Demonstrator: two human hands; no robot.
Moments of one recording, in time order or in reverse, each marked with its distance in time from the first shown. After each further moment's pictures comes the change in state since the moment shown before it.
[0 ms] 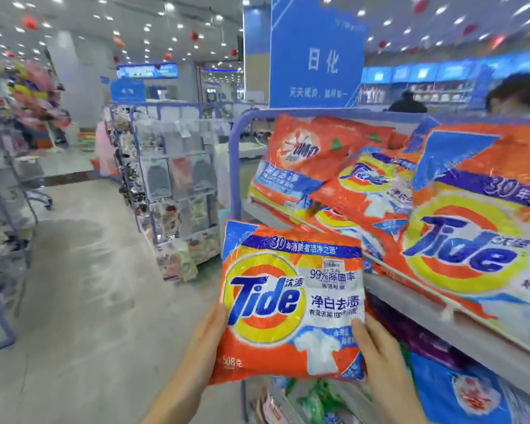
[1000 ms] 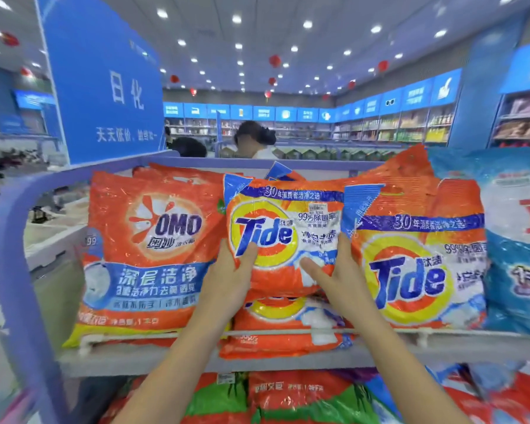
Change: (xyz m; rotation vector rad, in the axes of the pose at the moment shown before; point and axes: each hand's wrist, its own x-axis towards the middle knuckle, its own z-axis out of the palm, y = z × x) left_hand 0.212 0.098 0.205 0.444 -1.035 0.566; right_hand 0.182 -0.077 0.009 -0.823 0.916 -0.307
